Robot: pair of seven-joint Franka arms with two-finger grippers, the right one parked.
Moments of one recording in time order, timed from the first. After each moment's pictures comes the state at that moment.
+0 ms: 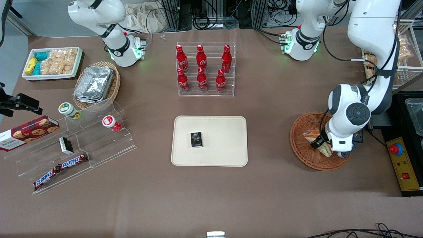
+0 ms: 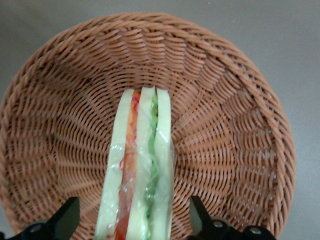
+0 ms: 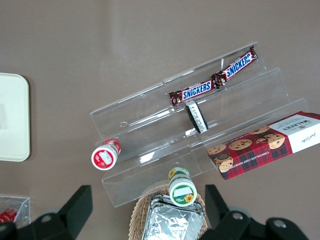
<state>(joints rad) -0.14 0.37 0.07 -2.06 0.14 2.41 -0.90</state>
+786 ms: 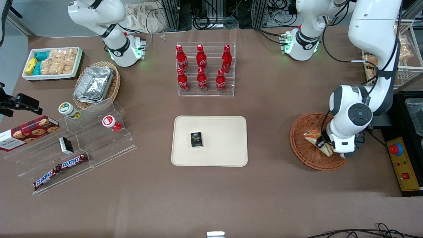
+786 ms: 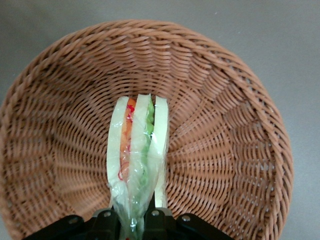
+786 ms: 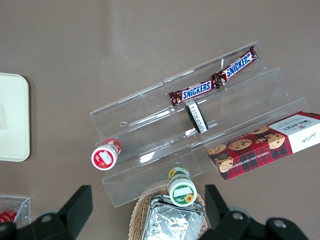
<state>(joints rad) -0.13 0.37 0.07 -2.04 0.12 2.36 -0.93</state>
